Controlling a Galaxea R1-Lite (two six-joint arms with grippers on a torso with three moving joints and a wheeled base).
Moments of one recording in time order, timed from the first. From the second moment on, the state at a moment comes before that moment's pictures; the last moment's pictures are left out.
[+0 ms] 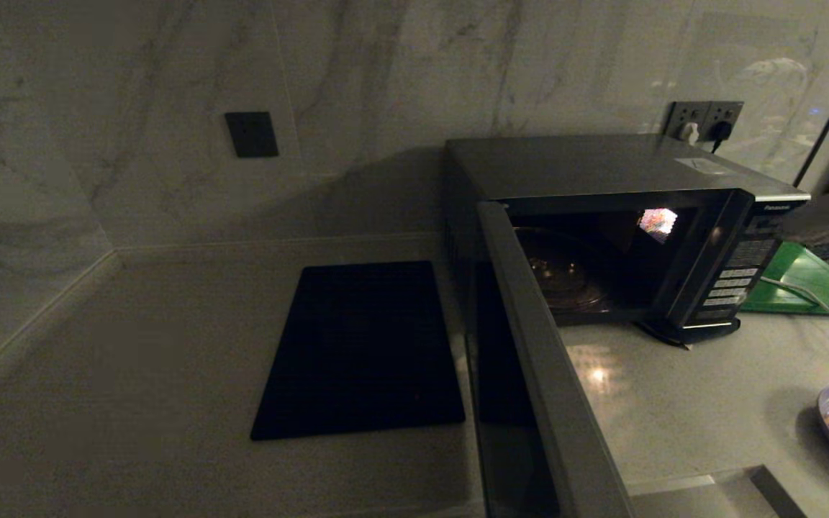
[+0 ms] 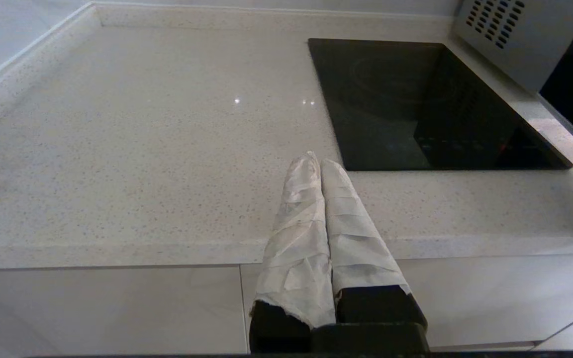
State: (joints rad) left arm 0.00 0.00 0.00 -0.01 0.03 -0.07; right arm 0.69 1.49 -2.00 1.21 -0.30 0.78
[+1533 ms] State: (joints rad) left arm 0.00 0.00 0.00 -0.01 0.03 -0.07; right arm 1.22 1.77 -2.00 1.10 -0.43 0.79
